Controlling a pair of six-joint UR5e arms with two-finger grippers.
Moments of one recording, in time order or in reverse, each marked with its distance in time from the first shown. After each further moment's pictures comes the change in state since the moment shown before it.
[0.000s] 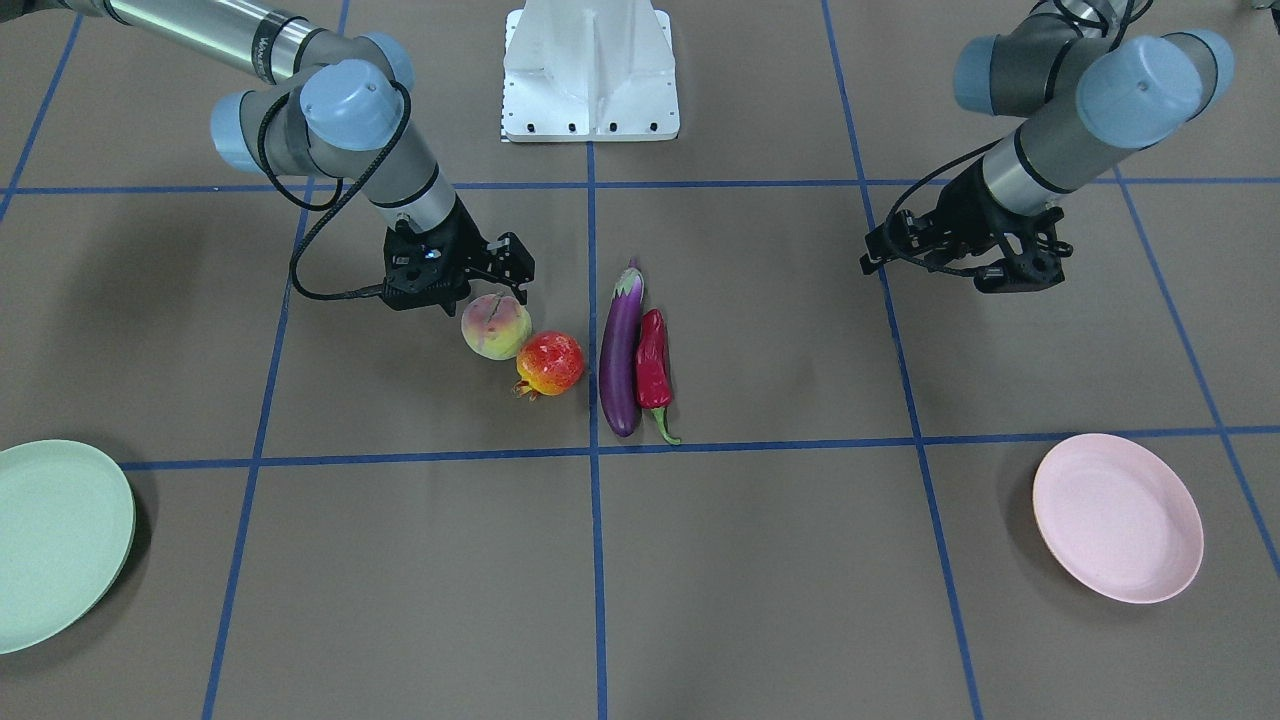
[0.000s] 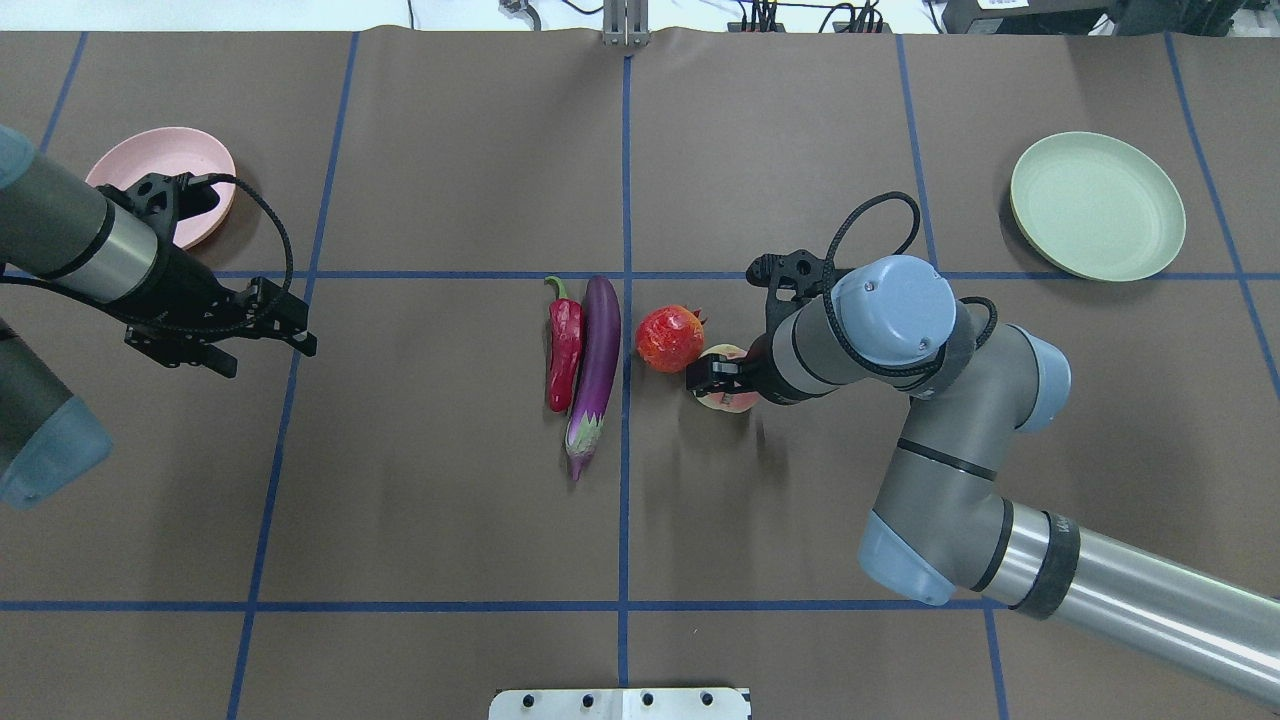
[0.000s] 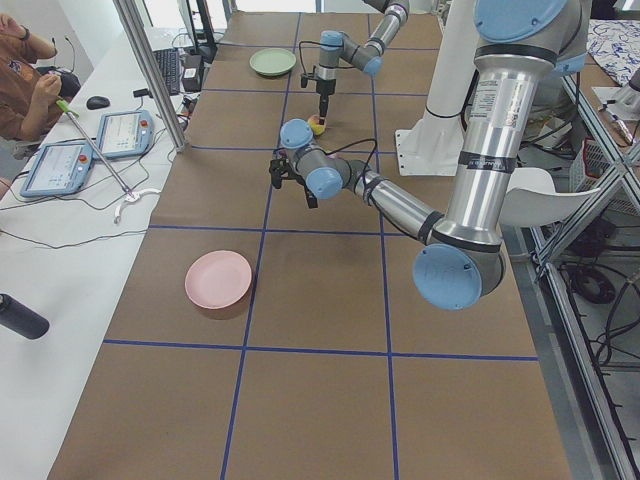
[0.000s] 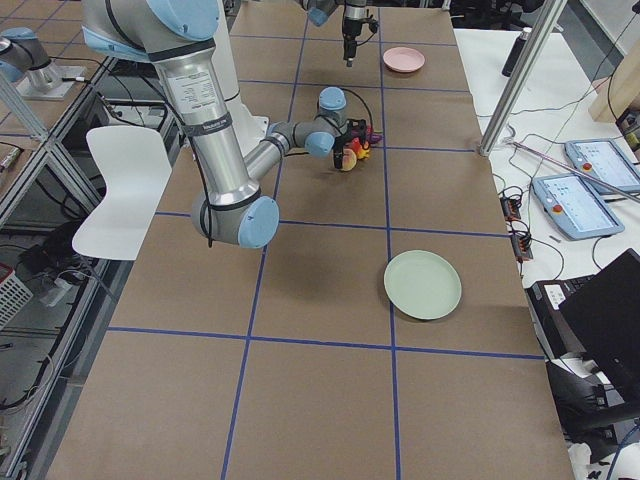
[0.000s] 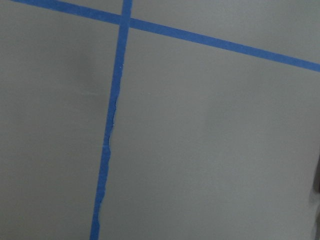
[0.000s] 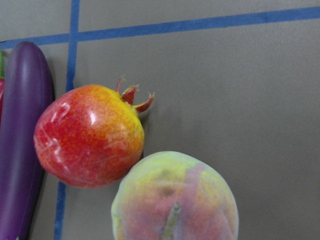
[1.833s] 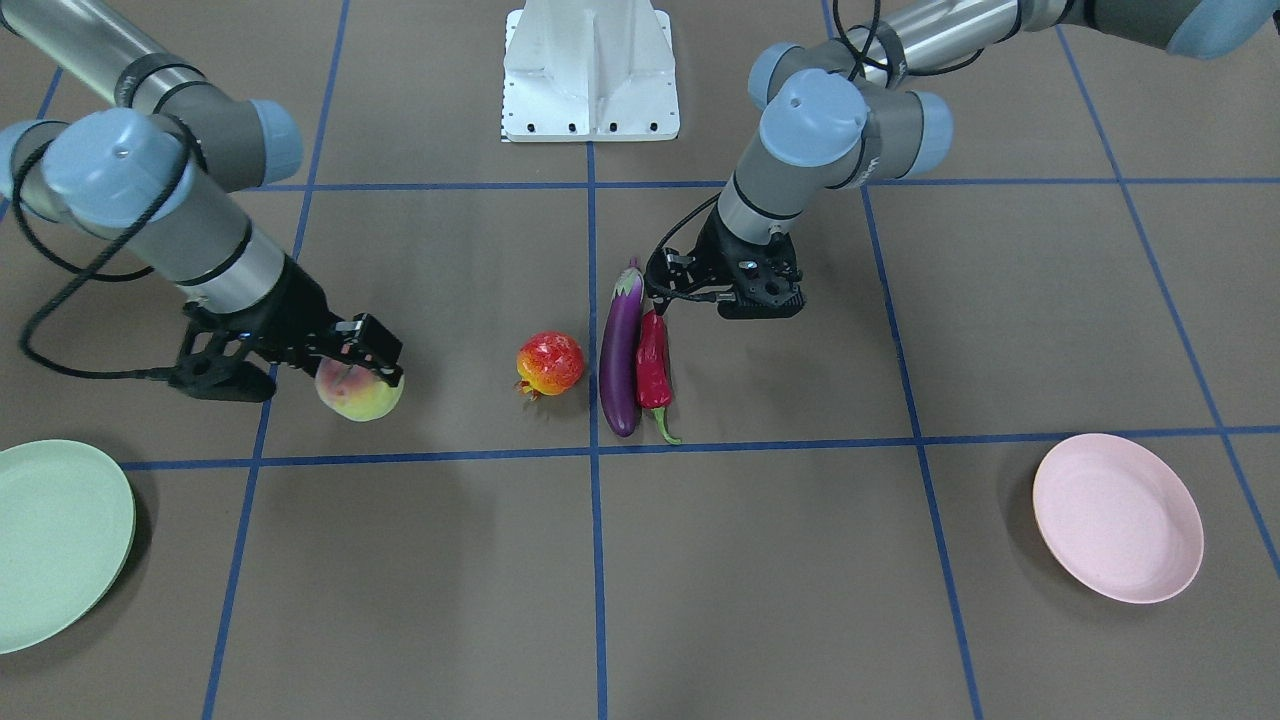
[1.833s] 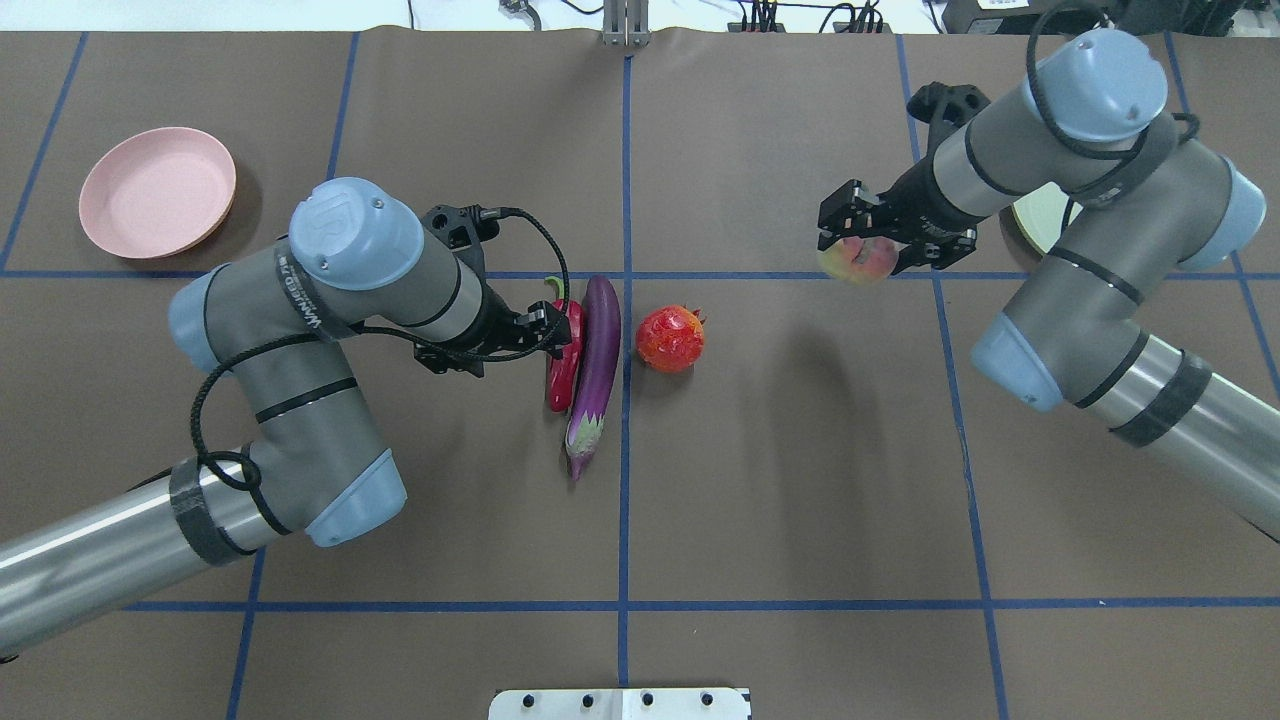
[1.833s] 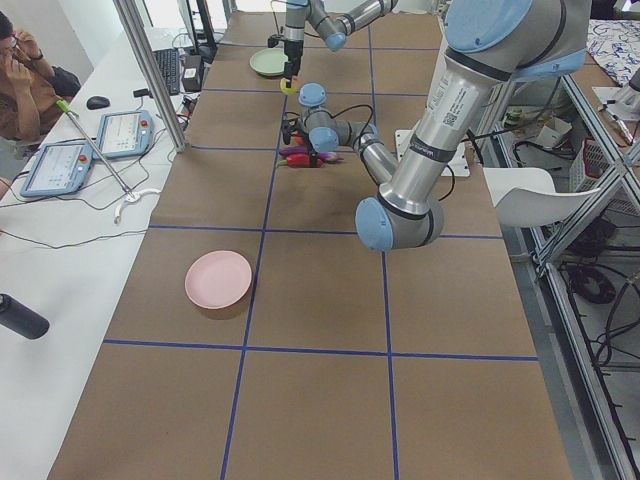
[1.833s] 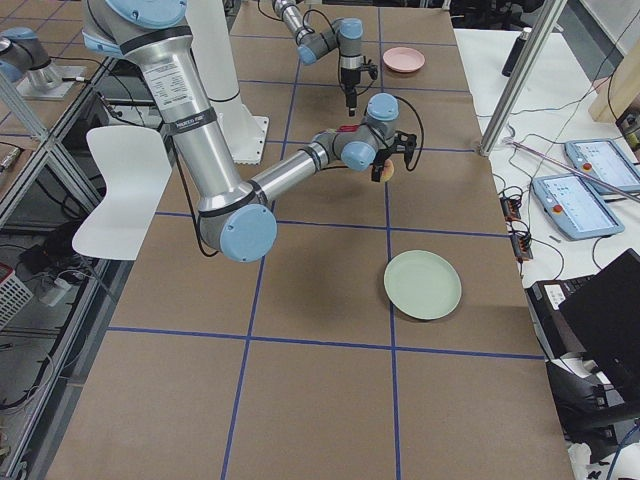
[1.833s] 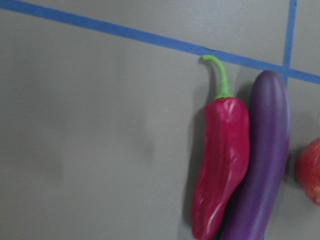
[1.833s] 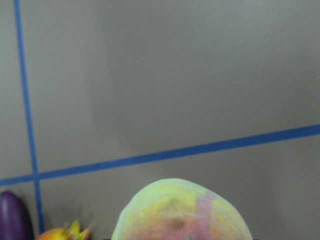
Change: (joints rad) left arm 0.280 -0.449 0.289 0.004 0.380 -0.183; right arm 0.394 -0.064 -0.052 -0.010 0.316 -0.053
